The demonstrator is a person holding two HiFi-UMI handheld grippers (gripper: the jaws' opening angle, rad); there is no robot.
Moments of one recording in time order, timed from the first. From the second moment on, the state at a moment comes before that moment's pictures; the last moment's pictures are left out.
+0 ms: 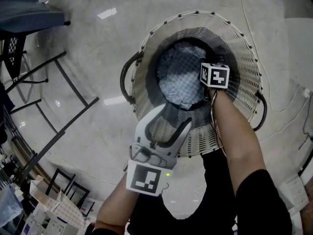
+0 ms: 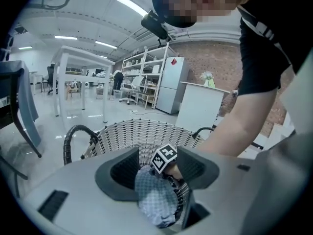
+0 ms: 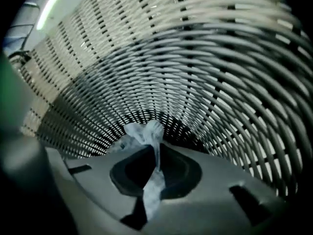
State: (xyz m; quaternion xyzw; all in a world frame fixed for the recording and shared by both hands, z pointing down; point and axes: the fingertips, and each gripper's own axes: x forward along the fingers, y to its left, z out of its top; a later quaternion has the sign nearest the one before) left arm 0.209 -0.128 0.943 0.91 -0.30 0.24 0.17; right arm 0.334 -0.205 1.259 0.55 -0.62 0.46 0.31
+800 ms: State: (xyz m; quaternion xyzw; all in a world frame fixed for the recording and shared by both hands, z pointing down) left arm 0.186 -0.116 0.841 0.89 -0.35 0.22 0.20; right arm 0.291 -0.186 1.006 0.49 -0.76 0.37 0.21
